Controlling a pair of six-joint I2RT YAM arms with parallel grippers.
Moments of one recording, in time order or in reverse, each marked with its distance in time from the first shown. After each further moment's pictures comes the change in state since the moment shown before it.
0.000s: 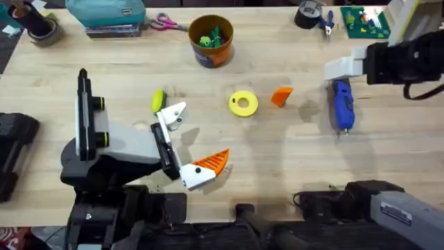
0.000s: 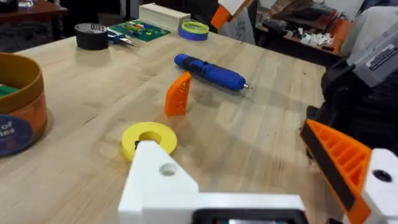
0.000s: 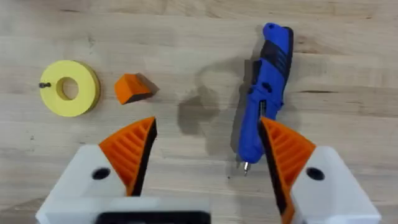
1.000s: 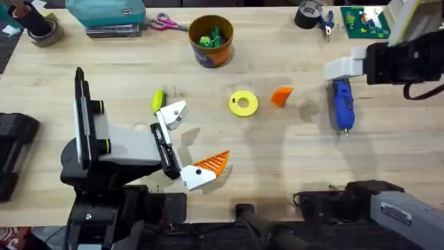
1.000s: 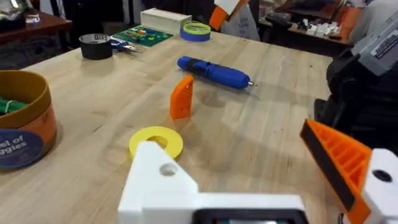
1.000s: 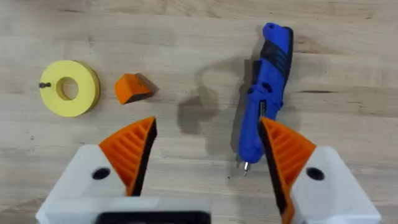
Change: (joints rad) left arm 0.000 0.000 0.000 0.000 0.001 0.081; right arm 0.000 0.000 0.000 0.000 0.000 0.000
